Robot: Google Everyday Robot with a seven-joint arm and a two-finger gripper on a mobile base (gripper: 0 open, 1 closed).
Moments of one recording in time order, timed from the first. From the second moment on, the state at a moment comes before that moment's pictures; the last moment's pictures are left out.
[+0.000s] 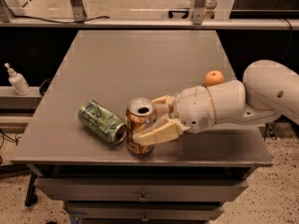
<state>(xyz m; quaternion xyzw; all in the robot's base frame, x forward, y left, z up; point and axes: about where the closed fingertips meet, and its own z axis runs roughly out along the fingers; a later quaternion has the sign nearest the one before) 0.418 0.012 0.873 -0.56 0.58 0.45 0.39</state>
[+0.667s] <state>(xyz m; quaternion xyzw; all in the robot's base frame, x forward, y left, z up) 0.418 0.012 0.868 -0.56 0.58 0.45 0.39</state>
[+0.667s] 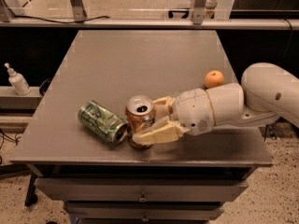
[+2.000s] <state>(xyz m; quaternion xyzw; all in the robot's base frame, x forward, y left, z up) 0.474 -0.085 0.877 -0.55 0.62 0.36 0.43</state>
